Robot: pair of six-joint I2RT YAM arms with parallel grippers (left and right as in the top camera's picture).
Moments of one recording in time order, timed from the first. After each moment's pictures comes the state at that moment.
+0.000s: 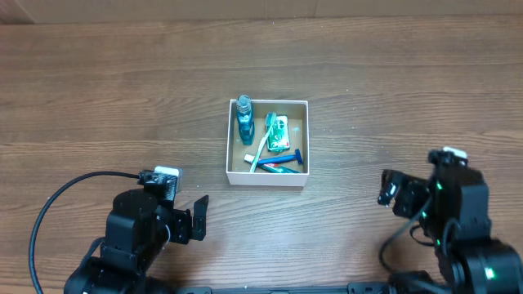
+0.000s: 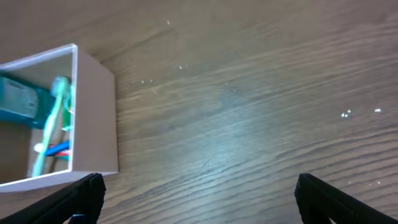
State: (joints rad) left arm -0.30 0.58 0.77 -0.95 0.00 -0.15; right arm 0.10 0.65 0.88 -1.04 0.07 0.36
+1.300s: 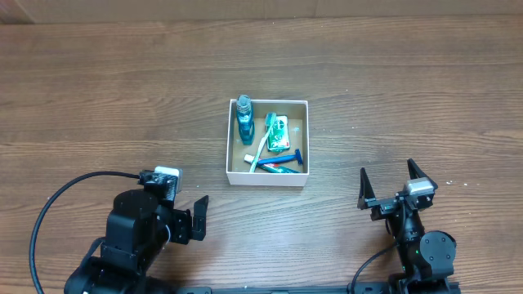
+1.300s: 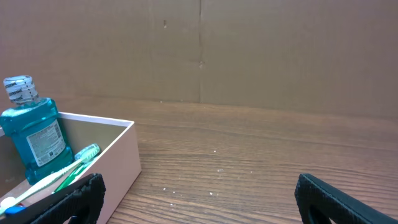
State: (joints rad) left arm -0.30 0.58 0.77 -0.95 0.00 -0.15; right arm 0.10 0.01 0.02 -0.03 -0.08 -0.01
